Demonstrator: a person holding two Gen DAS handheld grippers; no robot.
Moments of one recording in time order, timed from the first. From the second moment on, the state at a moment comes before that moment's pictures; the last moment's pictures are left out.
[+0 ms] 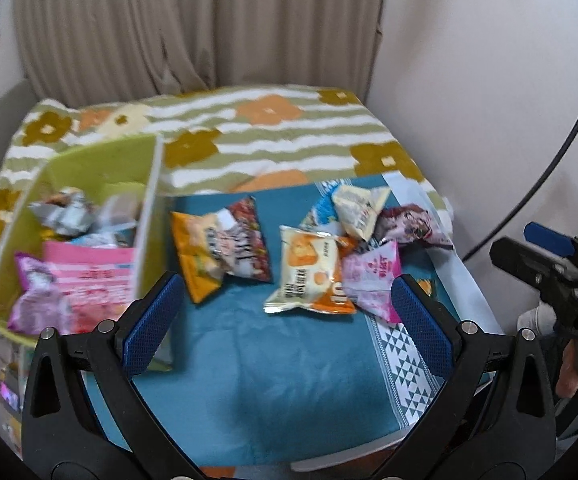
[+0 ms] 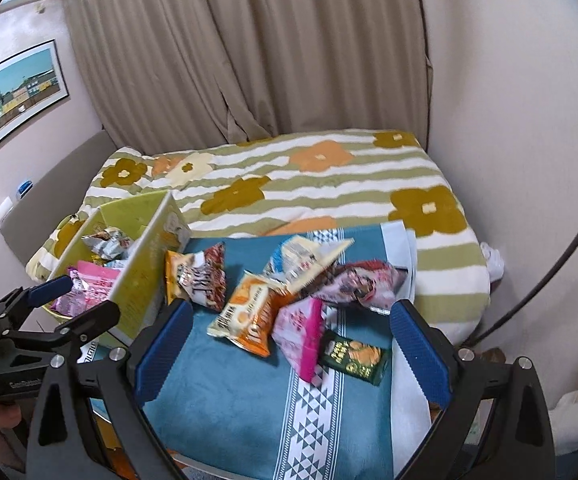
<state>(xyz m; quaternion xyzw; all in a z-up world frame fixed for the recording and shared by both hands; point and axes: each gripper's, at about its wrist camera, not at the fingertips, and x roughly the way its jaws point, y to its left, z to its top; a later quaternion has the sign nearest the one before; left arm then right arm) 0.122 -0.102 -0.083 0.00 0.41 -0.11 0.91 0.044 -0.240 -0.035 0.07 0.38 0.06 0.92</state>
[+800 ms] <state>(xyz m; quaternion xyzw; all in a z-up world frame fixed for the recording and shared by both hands) 0.262 -0.156 -0.231 0.02 0.55 -0.19 0.81 0.112 -0.223 -0.167 0.02 0.46 0.06 0.89</state>
